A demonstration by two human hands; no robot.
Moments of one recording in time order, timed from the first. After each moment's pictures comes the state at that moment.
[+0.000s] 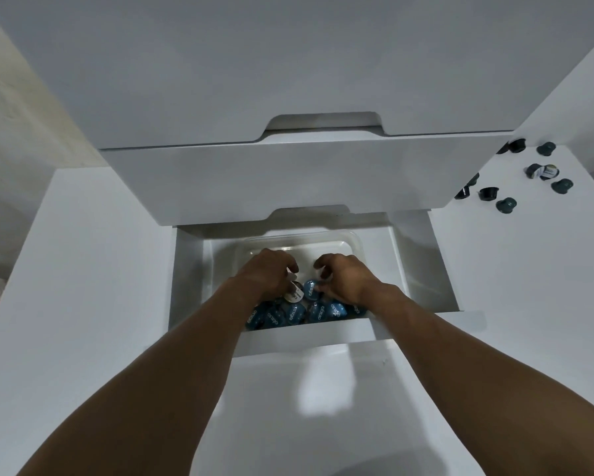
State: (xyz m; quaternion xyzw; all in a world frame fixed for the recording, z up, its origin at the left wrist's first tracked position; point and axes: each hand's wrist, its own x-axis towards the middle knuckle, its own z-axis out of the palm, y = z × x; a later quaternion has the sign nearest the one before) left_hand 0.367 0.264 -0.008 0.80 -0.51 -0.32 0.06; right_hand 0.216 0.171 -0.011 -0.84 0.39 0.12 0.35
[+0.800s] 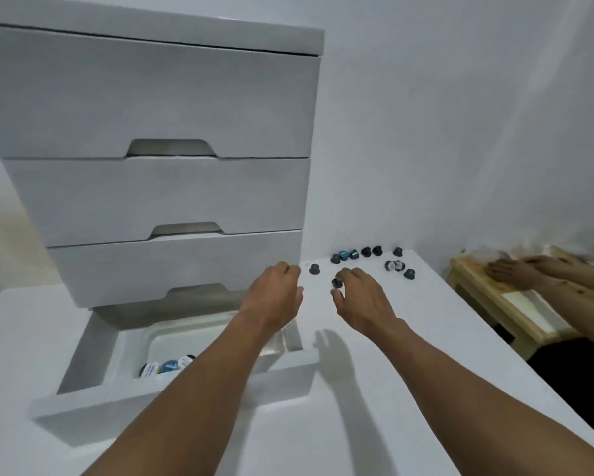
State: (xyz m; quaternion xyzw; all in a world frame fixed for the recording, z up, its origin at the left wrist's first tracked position) left_hand 0.133 0.216 0.159 0.75 -0.63 0.04 0.19; right_hand -0.022 0.128 0.147 -0.87 0.46 -0.17 0.10
